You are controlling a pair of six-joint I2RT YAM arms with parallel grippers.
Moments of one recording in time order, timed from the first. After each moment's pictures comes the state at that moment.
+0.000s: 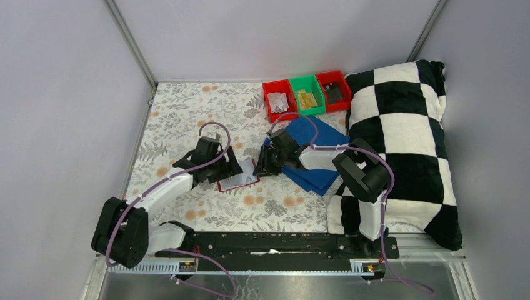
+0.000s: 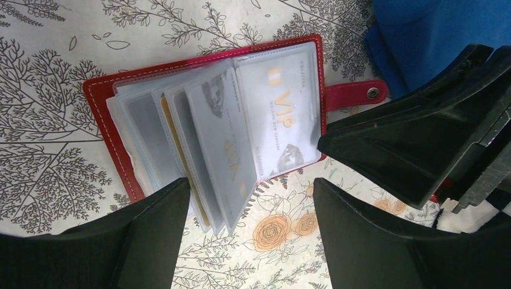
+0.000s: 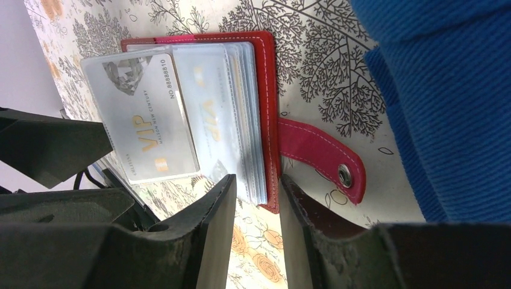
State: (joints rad) left arm -0.41 1.21 0.63 -0.33 0.11 -0.69; right arm 0.75 1.96 1.09 0.02 -0.36 0.83
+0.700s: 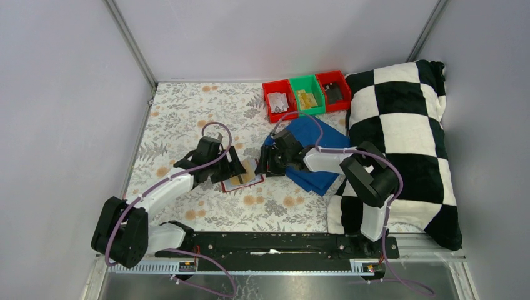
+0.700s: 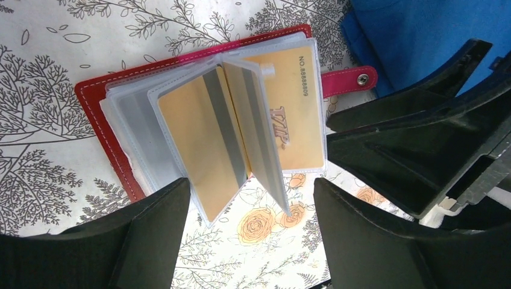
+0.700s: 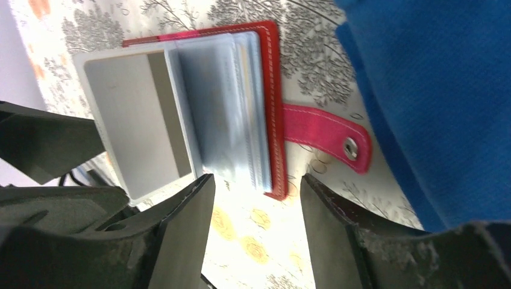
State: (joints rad) left arm -0.42 1.21 0.63 -0.30 0.16 -0.70; right arm 0.75 1.90 1.04 0.02 -0.32 0.81
